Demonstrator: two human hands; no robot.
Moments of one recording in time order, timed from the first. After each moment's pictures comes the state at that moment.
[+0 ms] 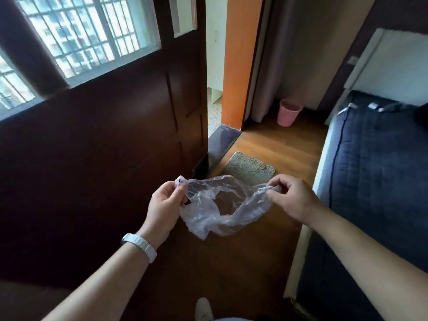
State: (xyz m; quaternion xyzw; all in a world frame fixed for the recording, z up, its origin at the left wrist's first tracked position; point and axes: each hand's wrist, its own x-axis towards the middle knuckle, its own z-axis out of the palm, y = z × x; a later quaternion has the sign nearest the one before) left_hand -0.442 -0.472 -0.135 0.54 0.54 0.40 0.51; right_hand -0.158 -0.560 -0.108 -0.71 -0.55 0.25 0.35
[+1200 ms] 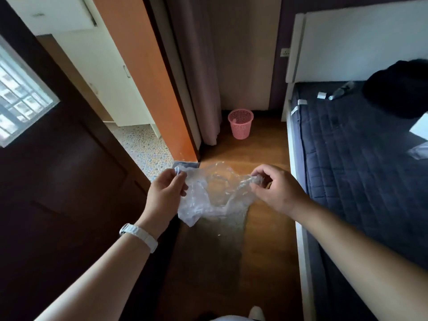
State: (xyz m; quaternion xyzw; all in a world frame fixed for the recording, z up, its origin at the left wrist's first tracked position) left_hand 0.003 -0.126 -0.087 0.67 0.45 0.32 0.50; right_hand 0.218 -0.282 -0.120 -0.75 -0.49 0.14 0.42
